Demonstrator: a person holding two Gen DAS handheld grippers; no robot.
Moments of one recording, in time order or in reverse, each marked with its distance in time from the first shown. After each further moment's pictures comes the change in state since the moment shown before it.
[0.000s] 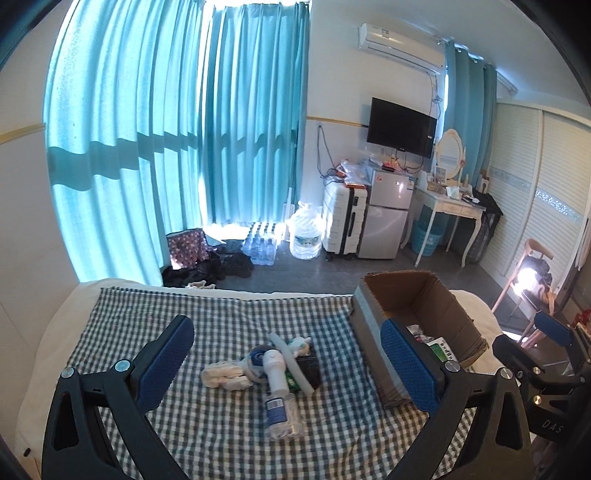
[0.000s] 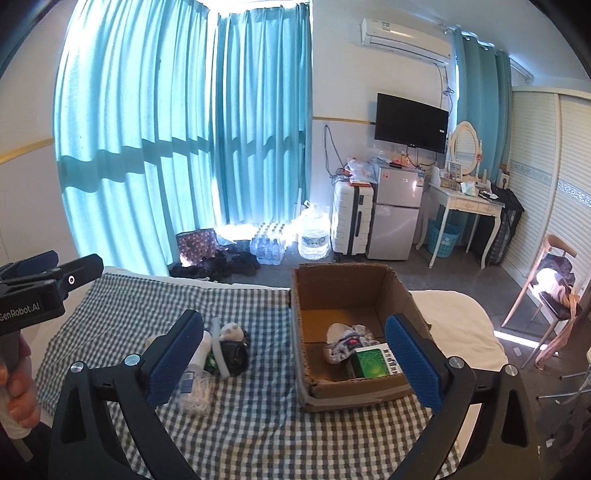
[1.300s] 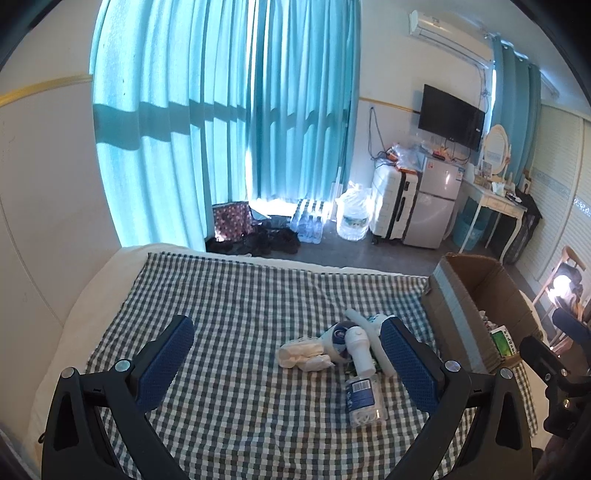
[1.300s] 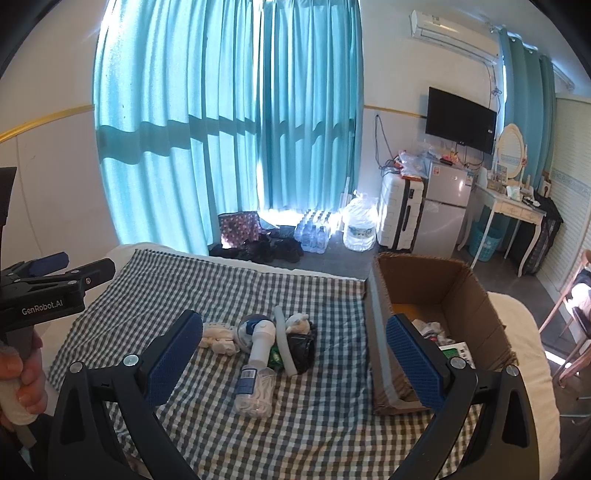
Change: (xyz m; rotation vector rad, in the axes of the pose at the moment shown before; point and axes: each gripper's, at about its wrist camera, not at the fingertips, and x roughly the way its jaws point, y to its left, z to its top) left arm 0.041 0.109 -0.037 -0.079 0.092 0.125; right arm 0.048 0.099 -0.021 -0.074 0.059 0.141
